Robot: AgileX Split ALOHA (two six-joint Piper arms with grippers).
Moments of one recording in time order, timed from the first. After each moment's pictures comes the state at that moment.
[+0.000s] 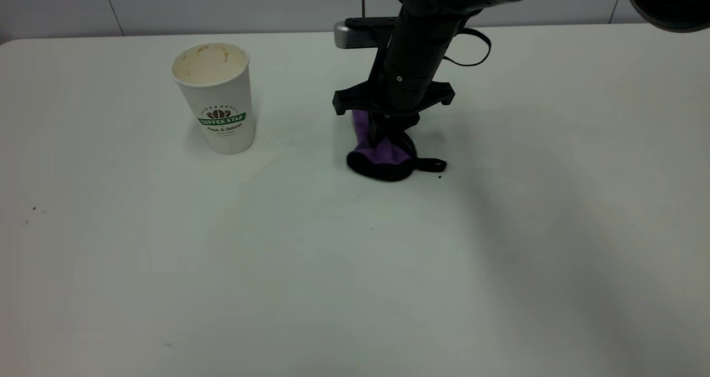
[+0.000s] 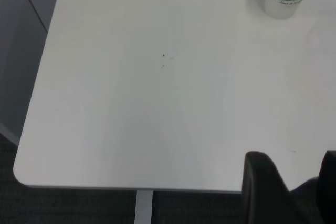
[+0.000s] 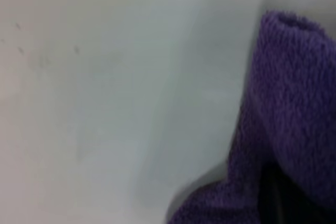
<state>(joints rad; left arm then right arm) 0.02 -0.02 -0.49 0.04 1.12 -0.02 0.49 2.80 -2.22 0.21 0.76 0.03</state>
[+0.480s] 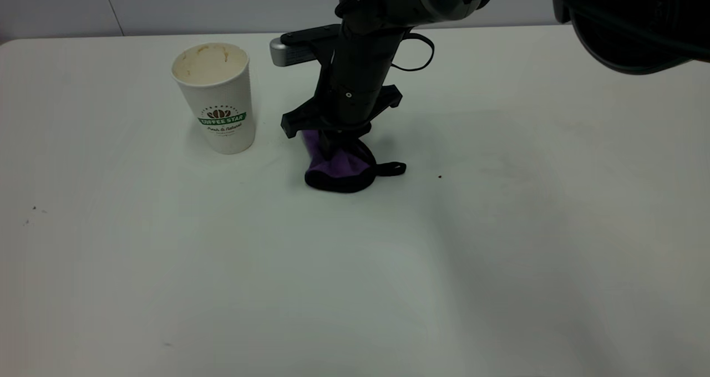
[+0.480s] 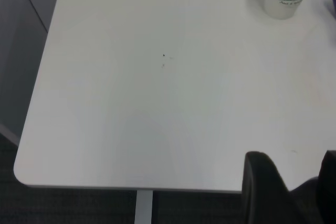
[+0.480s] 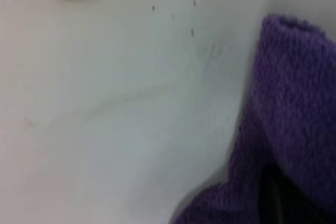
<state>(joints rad) 0.02 -0.02 -0.49 0.04 1.12 -0.02 0.60 2.83 -2.29 0.18 0.67 -0.05</state>
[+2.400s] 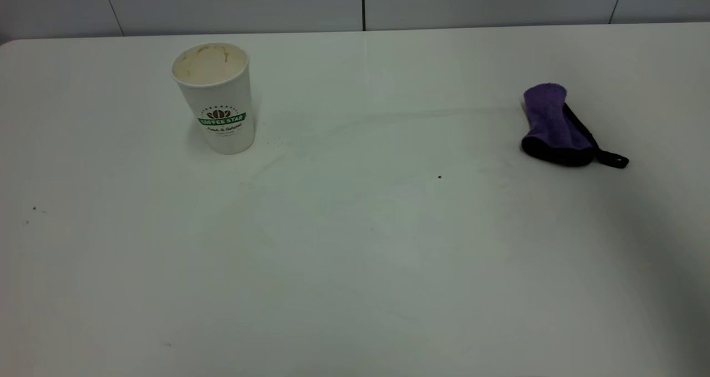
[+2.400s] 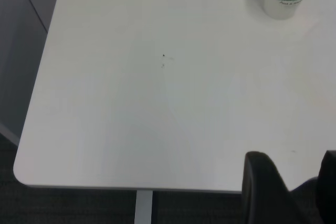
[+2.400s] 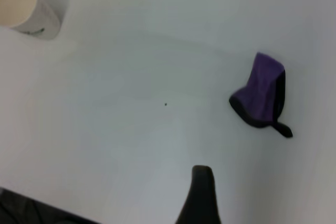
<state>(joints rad) 0.02 -0.02 -0.49 0.04 1.12 -0.02 0.20 1.52 -1.68 0.17 1.24 -0.11</state>
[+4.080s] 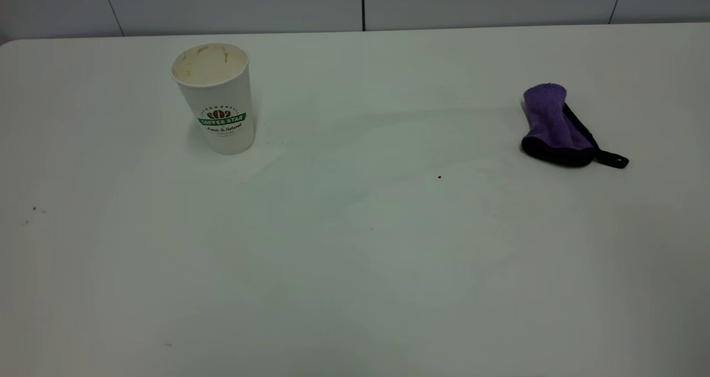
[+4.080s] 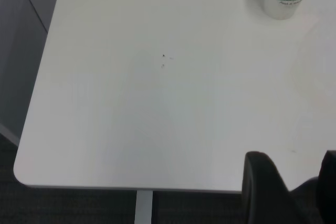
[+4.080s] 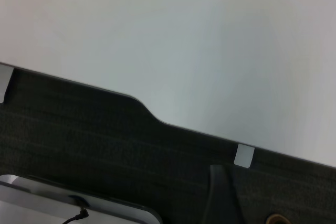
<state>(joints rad) 0.02 -0.02 -0.49 0.04 1.12 -0.02 0.20 0.40 -0.48 0.07 1.10 -0.07</state>
